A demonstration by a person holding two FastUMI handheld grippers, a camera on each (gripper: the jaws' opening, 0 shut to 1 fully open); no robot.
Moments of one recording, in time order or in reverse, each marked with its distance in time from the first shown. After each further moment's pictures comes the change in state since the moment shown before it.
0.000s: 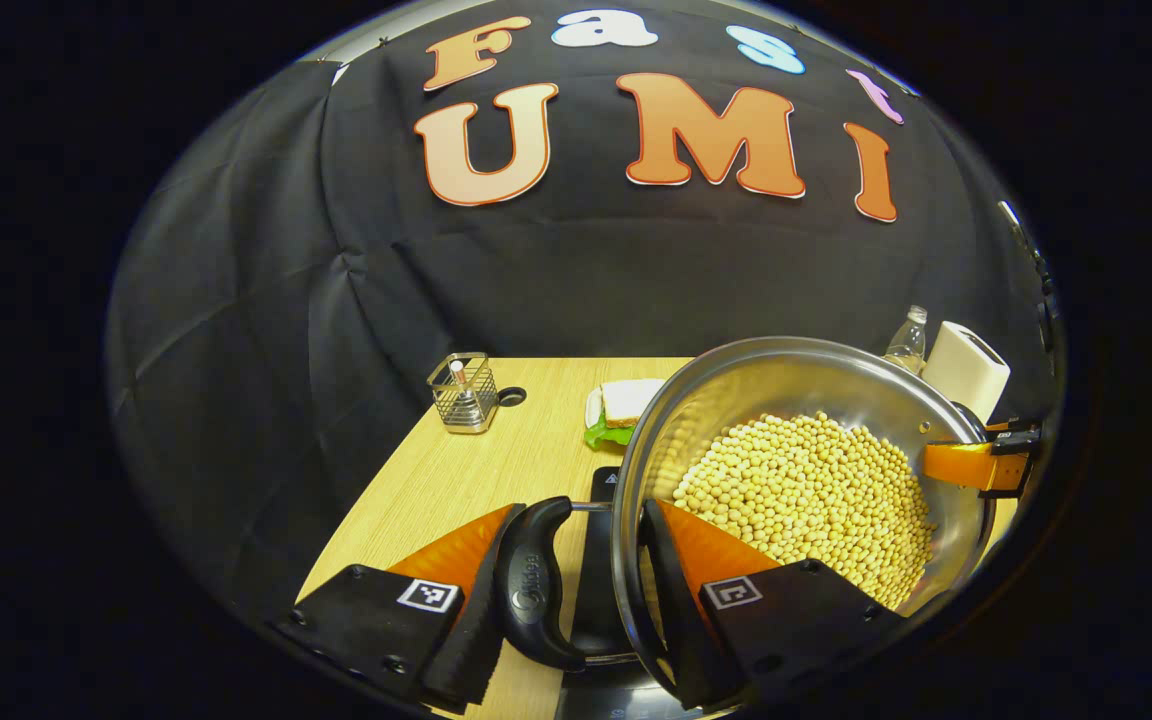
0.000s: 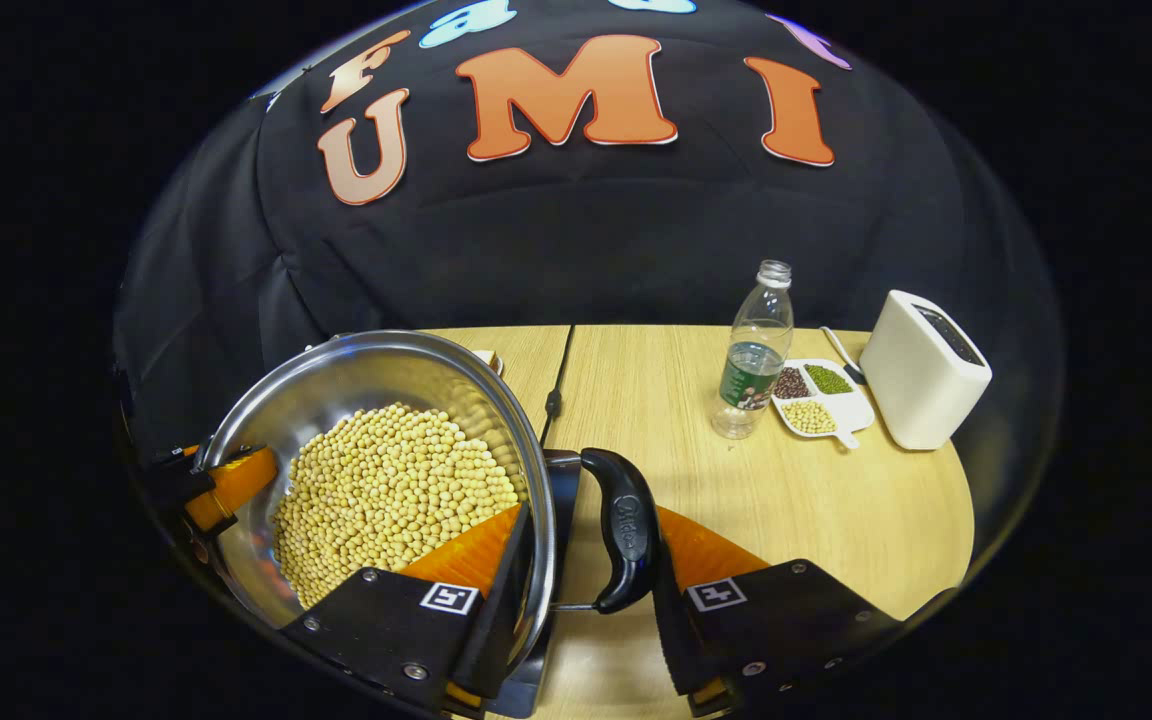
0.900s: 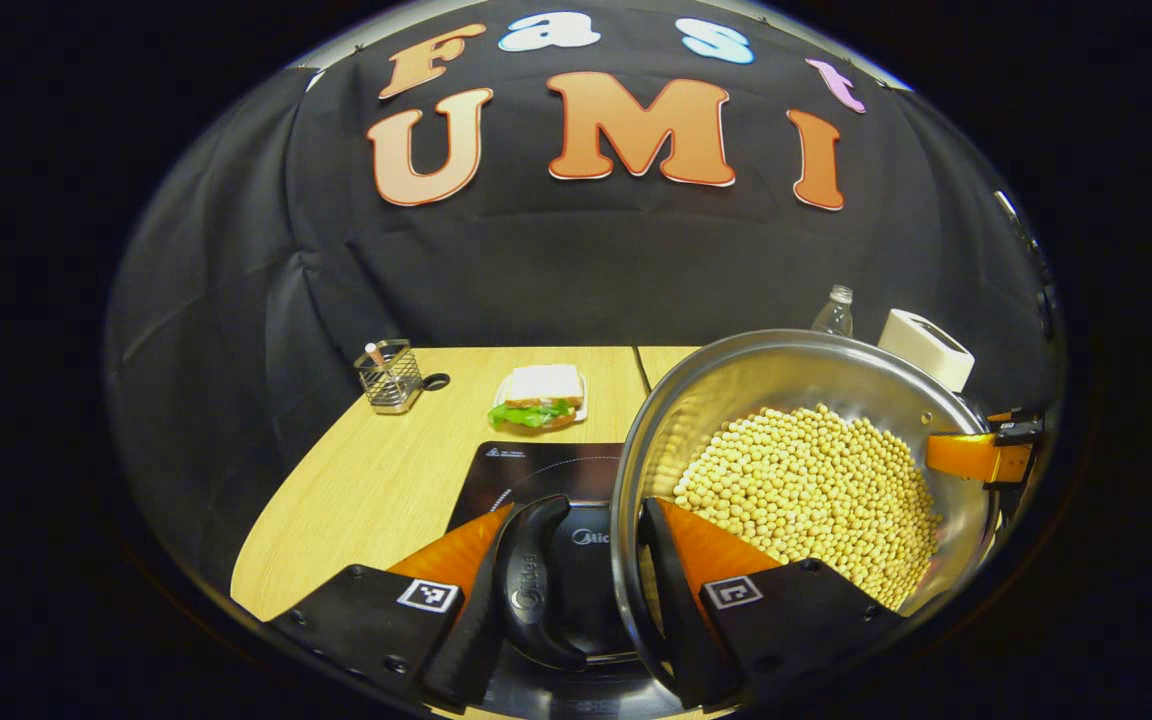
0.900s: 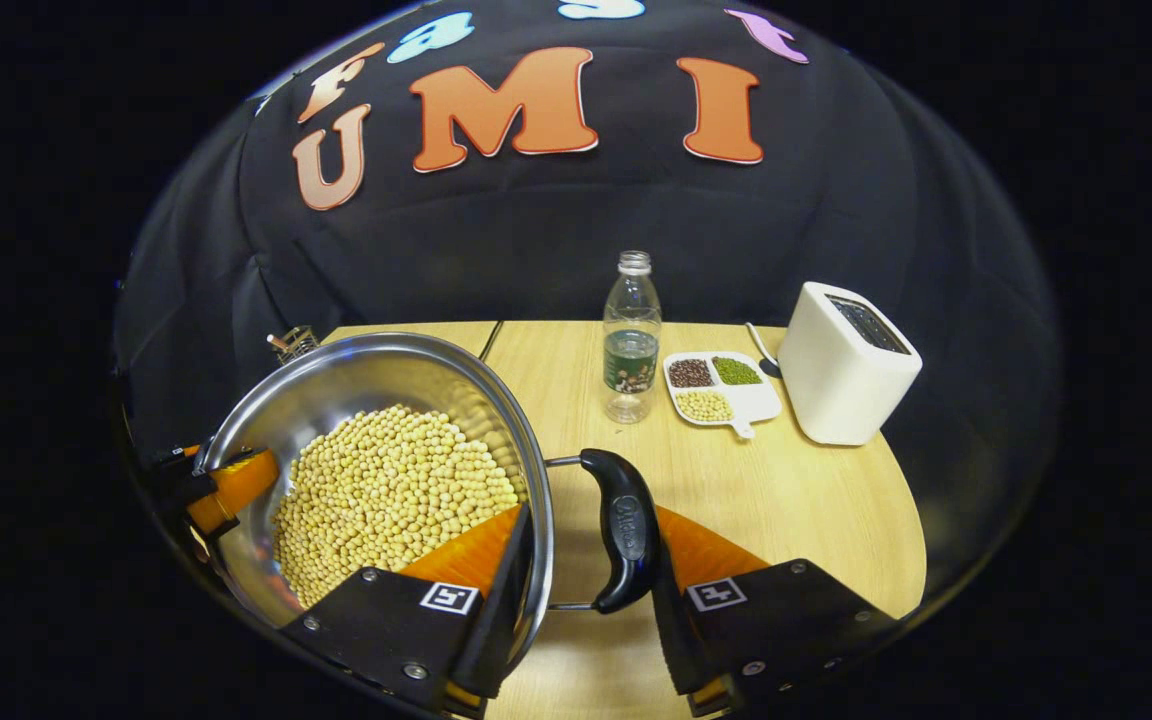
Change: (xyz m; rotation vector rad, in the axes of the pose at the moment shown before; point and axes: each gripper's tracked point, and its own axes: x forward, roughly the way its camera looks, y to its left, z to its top) left arm 0.017 -0.087 -0.042 -0.017 -0.019 -0.083; right arm -0.051 -0.102 -0.016 -0.006 -0.032 -0.066
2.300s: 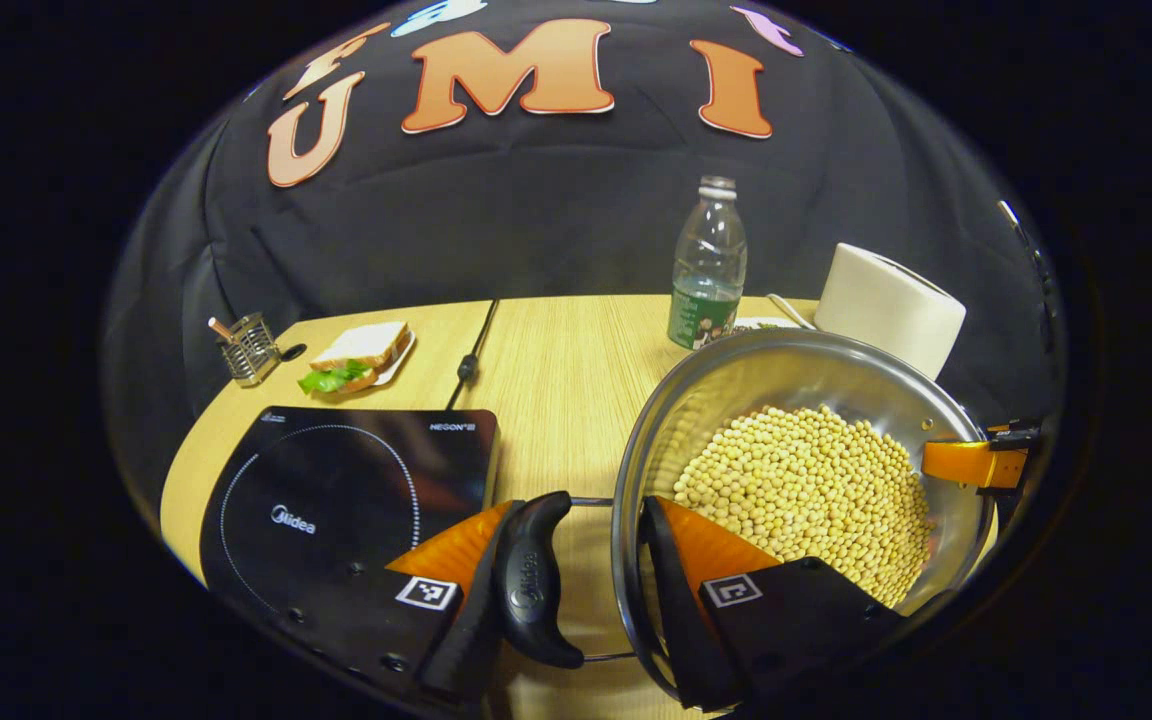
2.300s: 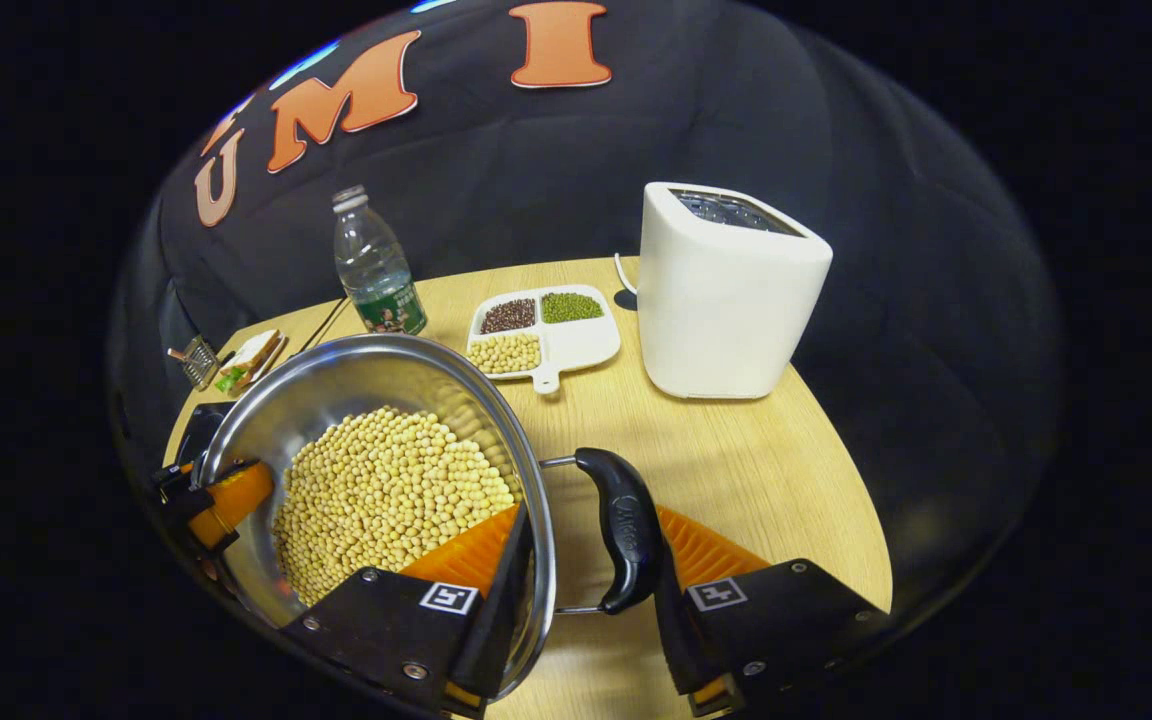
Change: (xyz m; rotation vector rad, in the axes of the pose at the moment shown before) left arm 0.090 -0.218 -0.053 0.055 0.083 -0.102; right arm 0.064 -0.199 -0.051 0.116 0.111 -0.123
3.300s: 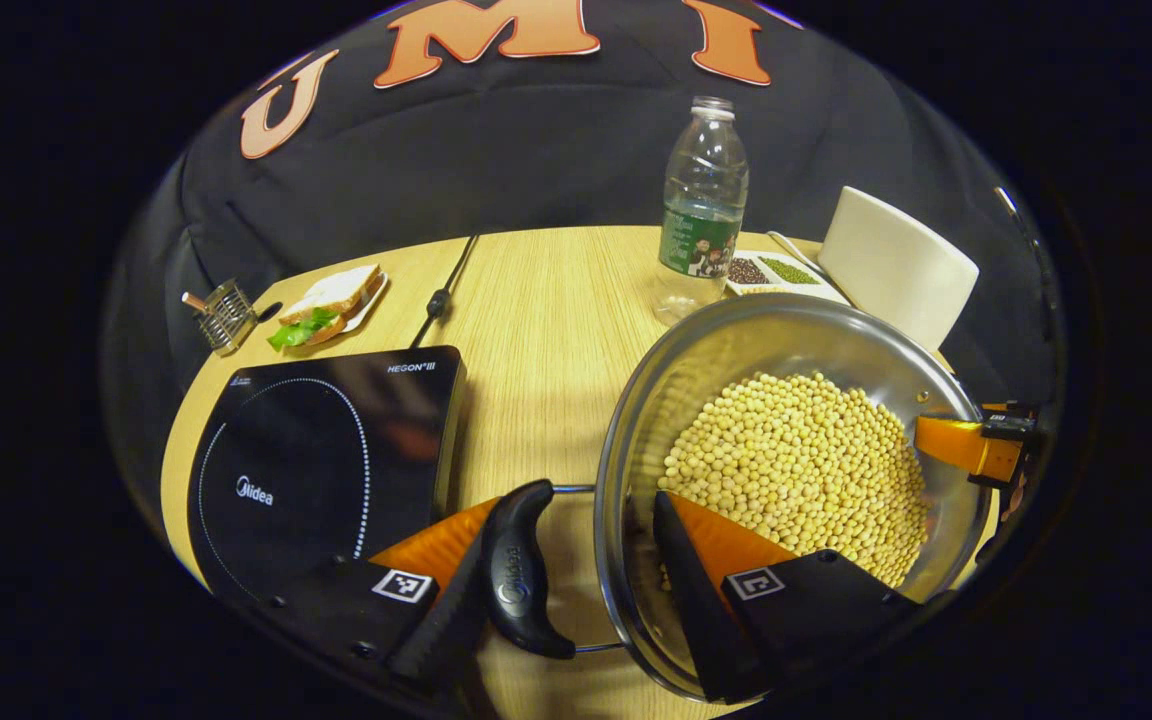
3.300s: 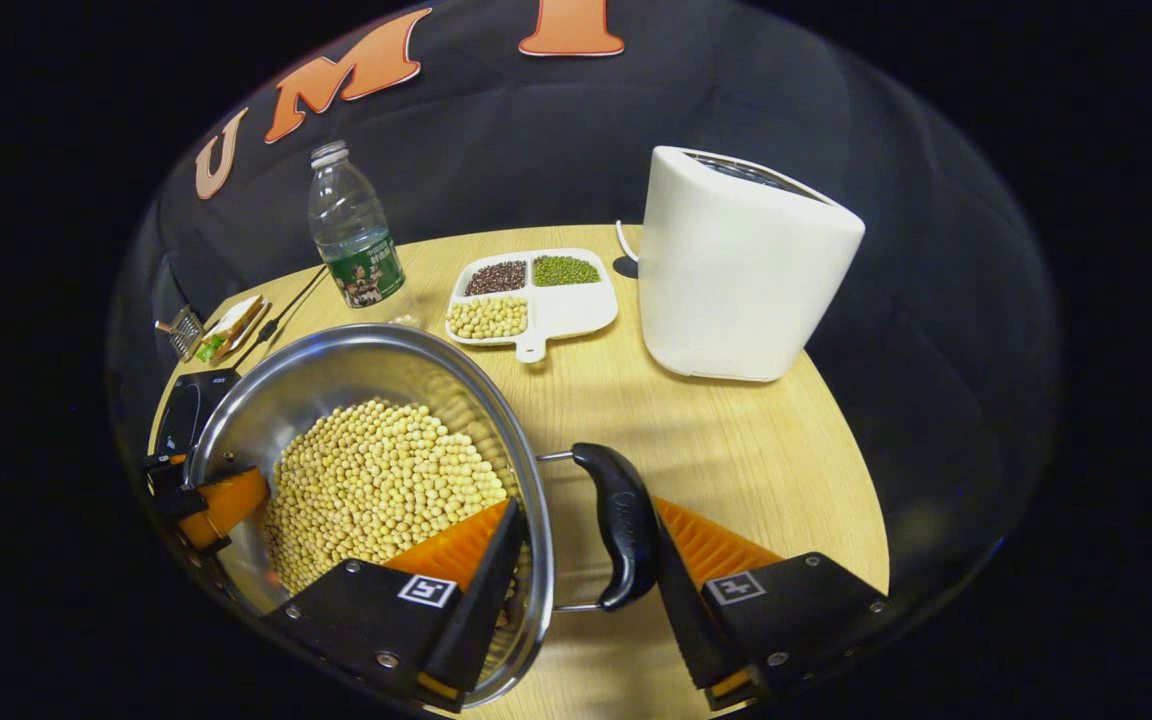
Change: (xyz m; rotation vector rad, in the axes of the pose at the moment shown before) left arm 0.021 -0.016 -0.047 0.022 0.211 -0.003; right arm 0.037 -0.009 -0.016 -0.044 0.093 -0.030
